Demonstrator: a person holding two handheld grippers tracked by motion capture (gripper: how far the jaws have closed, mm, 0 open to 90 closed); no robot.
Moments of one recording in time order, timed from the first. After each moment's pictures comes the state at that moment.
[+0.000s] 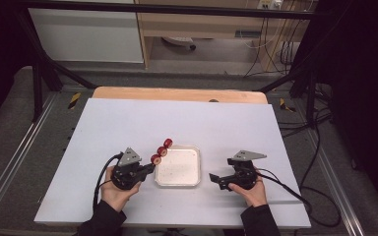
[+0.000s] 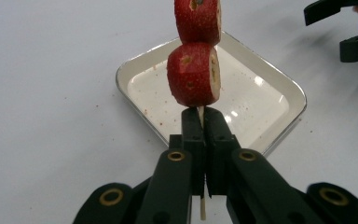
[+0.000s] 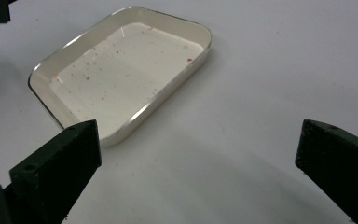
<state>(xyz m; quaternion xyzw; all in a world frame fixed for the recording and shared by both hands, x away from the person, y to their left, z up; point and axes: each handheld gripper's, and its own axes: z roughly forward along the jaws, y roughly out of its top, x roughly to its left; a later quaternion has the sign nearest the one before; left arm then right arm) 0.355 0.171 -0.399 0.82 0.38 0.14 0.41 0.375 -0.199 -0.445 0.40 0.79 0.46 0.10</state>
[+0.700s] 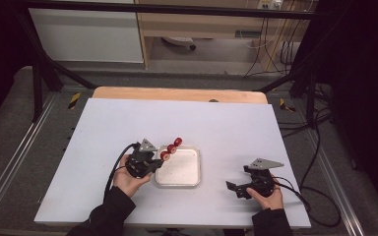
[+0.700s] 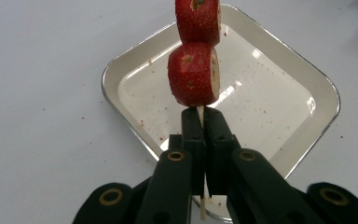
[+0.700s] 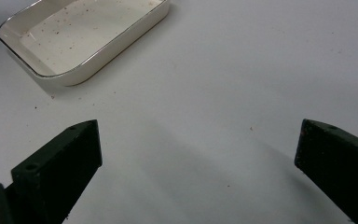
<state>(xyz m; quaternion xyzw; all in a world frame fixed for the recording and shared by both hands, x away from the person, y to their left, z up) 0.390 0.135 -0.404 0.85 0.38 0.11 0.34 0.356 -0.244 -0.456 0.41 0.80 0.43 0.12</state>
